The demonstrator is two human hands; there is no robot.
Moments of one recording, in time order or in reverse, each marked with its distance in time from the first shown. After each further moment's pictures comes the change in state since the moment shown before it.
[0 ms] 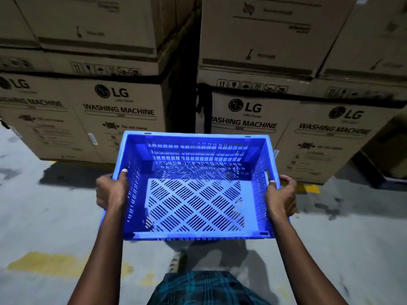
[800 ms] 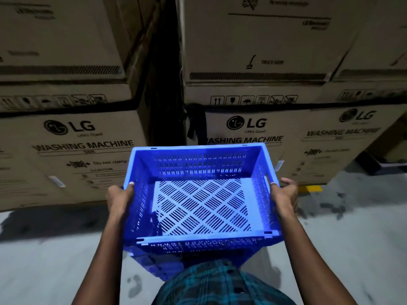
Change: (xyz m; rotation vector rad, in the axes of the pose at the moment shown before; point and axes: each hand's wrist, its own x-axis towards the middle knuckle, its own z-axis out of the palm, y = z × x) left_hand 0.243 0.095 0.219 0.126 -0.383 0.068; right_hand 0.139 -0.082 0.208 -0.036 -0.006 0.260
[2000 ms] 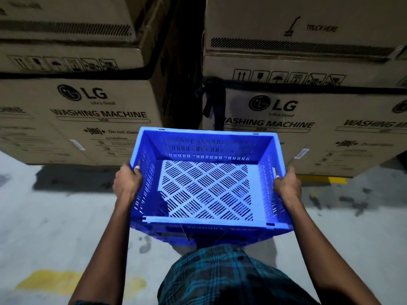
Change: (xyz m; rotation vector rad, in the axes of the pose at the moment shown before) left_hand -0.030 0.017 0.008 0.396 0.139 0.117; right_hand 0.042 -0.006 0.038 -0.476 -0.302 -0.234
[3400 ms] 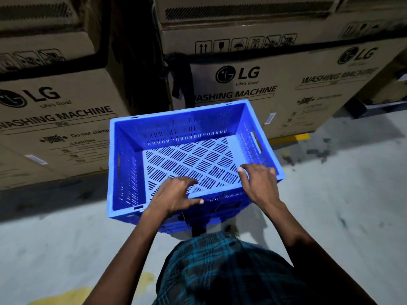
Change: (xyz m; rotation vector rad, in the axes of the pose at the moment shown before) left_hand -0.105 0.022 0.039 0.520 -0.666 1.164; right_hand -0.114 0.045 0.029 -0.472 0.096 -0.511
